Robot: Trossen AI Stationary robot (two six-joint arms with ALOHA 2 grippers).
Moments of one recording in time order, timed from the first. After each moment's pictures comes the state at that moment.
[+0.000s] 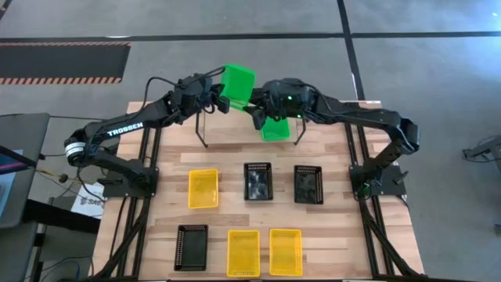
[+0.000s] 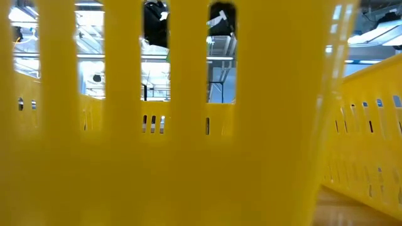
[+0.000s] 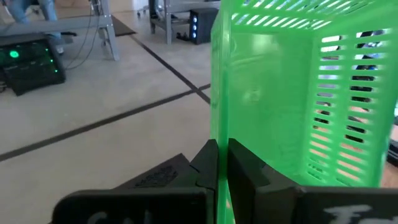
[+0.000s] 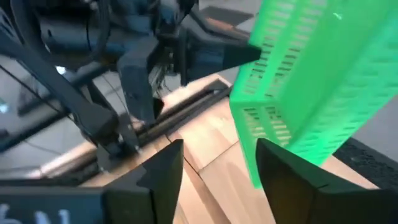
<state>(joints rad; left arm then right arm) 0.50 1.31 1.12 -0.12 -0.40 -0.21 -0.32 1.59 1.47 -0.19 0.05 0.32</state>
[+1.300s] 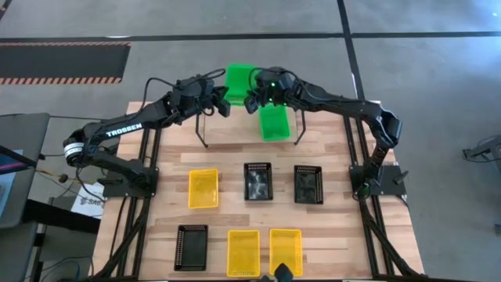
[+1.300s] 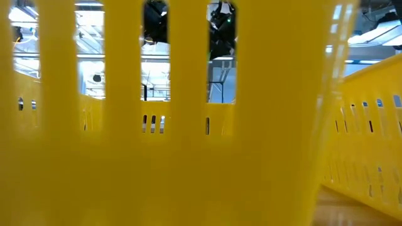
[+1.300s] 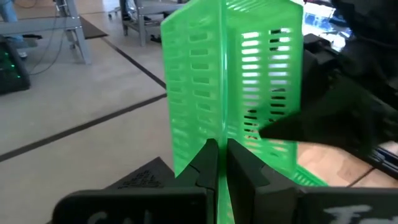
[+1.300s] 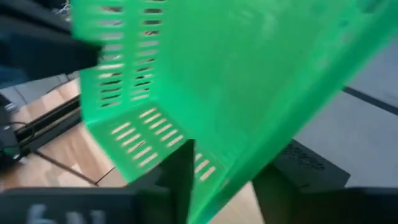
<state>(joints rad) 0.47 1.31 1.12 -0.11 -0.30 -0.21 -0.43 1.77 1.64 -0.33 0.23 0.24</state>
